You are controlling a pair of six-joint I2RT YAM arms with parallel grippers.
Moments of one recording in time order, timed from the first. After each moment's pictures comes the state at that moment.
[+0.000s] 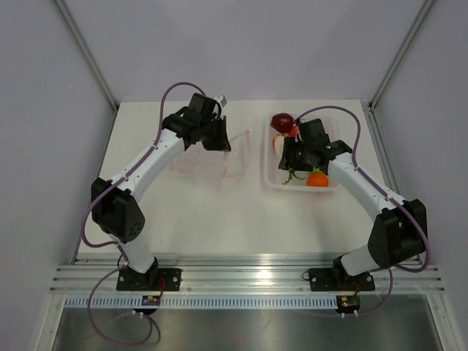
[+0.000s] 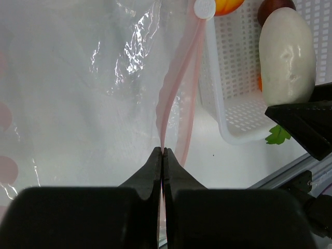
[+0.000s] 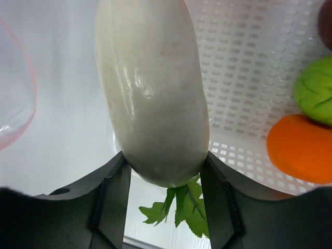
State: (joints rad) left arm -0.51 1.73 1.66 -0.76 0.19 -0.44; right arm 0.37 1.48 1.19 -0.58 -0.02 0.38
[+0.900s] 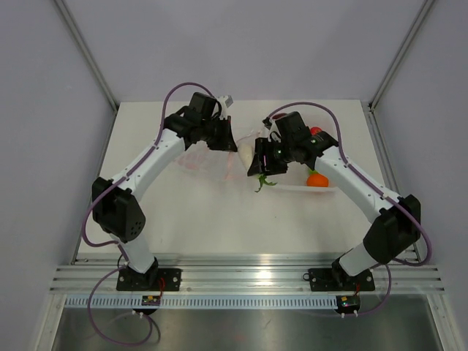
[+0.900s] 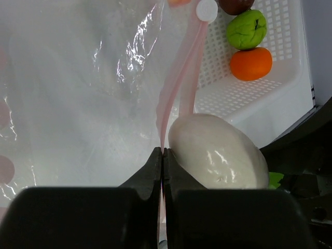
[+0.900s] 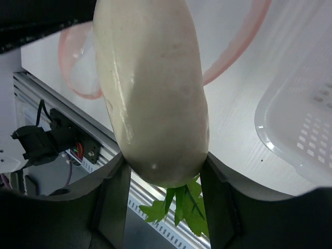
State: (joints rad) left arm -0.51 1.73 1.67 -0.73 0.34 -0.39; right arm 0.56 1.51 1.39 -0.76 -0.35 0.44
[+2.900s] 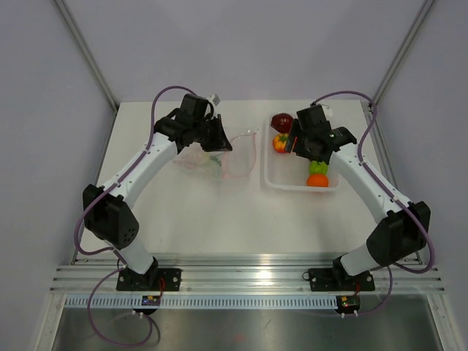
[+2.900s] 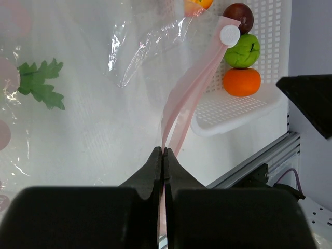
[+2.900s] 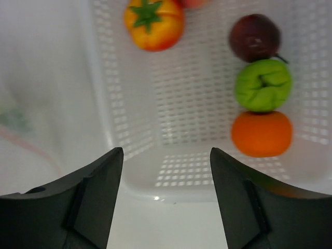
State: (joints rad) left arm -0.48 1.66 1.59 -0.70 0.30 -0.56; right arm 0.43 1.49 1.42 -0.77 0.24 0.62
